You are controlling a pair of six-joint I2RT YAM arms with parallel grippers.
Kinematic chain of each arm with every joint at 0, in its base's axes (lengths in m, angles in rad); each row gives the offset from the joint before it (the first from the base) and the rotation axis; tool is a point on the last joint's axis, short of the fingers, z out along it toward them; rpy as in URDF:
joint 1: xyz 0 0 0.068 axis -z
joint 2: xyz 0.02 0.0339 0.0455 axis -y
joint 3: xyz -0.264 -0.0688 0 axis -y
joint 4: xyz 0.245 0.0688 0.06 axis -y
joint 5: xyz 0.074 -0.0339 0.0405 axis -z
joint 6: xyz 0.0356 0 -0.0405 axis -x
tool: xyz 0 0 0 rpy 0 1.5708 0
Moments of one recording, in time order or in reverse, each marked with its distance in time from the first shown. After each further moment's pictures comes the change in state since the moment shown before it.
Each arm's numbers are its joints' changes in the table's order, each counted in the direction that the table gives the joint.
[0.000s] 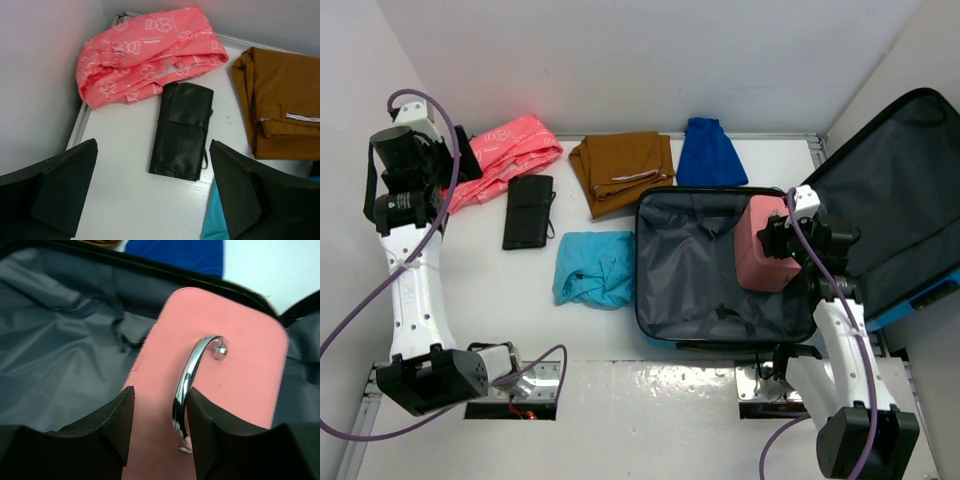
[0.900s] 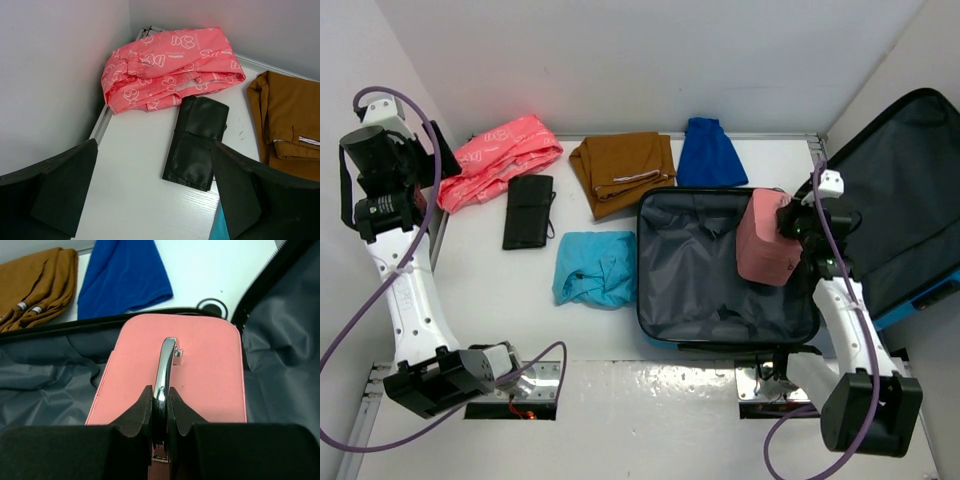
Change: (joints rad) left arm -0.109 0.010 0.062 -0.027 0.024 0.009; right arm -0.009 -0.160 0.088 0.110 0.281 -0.348
